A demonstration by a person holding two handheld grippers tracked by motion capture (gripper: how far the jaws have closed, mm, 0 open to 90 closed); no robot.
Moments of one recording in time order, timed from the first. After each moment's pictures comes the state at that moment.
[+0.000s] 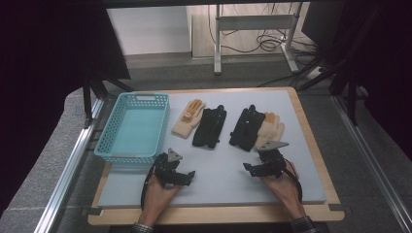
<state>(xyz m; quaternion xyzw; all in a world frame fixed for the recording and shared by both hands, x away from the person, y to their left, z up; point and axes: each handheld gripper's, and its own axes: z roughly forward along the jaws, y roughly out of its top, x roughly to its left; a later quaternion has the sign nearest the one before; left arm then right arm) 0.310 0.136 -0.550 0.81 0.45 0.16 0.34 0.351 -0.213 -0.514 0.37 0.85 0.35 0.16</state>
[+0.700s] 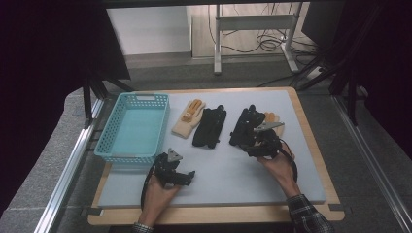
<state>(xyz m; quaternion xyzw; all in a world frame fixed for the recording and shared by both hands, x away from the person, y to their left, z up) 0.310 0.136 -0.550 0.81 0.45 0.16 0.34 0.399 -0.201 -0.487 0.36 0.85 0.35 0.16</state>
